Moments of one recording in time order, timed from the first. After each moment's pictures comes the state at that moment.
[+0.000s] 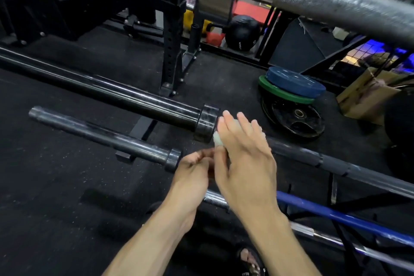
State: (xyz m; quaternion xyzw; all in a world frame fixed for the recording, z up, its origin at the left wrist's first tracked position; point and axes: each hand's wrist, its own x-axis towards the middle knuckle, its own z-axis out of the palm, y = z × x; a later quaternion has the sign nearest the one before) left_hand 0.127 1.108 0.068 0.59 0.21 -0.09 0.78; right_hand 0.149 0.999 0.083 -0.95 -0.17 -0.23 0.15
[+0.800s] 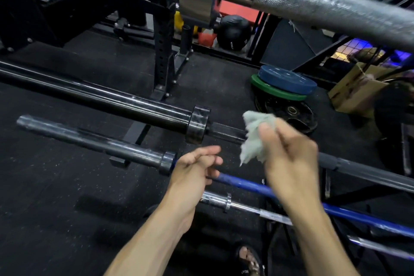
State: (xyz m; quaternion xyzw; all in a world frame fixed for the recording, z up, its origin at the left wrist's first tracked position) left_hand 0.133 1.102 0.060 0.58 0.19 -0.08 0.79; right_hand 0.157 0.948 0.115 -0.87 -0.04 -0.15 0.46
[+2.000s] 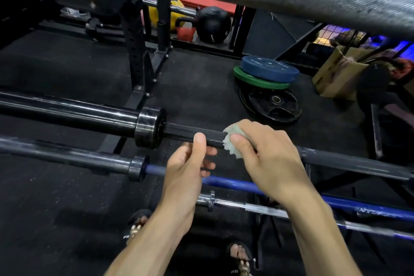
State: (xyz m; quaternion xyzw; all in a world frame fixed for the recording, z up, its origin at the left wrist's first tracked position) left_hand 0.148 1.039 0.066 0.56 0.16 -0.03 0.81; right_hand 0.169 0.889 0.110 -0.97 -0.10 -0.06 0.23
